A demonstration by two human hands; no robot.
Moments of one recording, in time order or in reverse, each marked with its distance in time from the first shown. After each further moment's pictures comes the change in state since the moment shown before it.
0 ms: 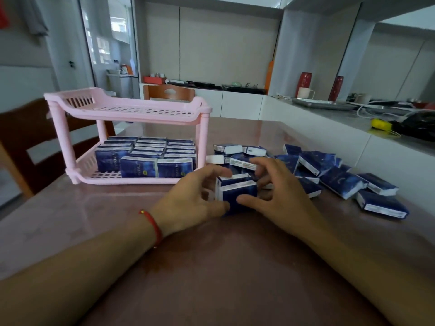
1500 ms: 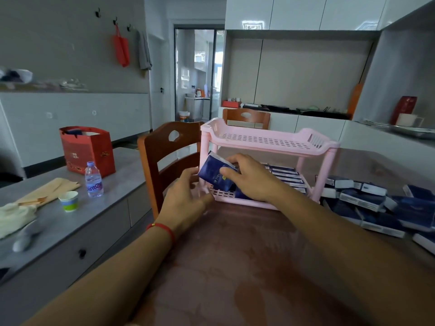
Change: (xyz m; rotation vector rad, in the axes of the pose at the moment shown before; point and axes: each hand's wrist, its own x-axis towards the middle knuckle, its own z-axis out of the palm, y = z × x) left_hand -0.087 -0.067 -0.183 0.255 0.566 -0.275; right_hand 0.153 -0.184 0.159 0.020 -0.312 -0.116
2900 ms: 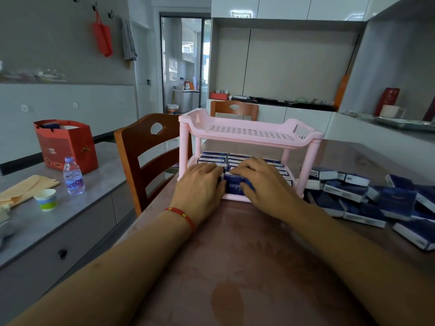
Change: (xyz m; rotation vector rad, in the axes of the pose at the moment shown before) left_hand 0.028 0.019 0.056 0.649 0.038 0.561; right_hand -0.031 0.082 -0.002 -0.409 0.172 -0.332
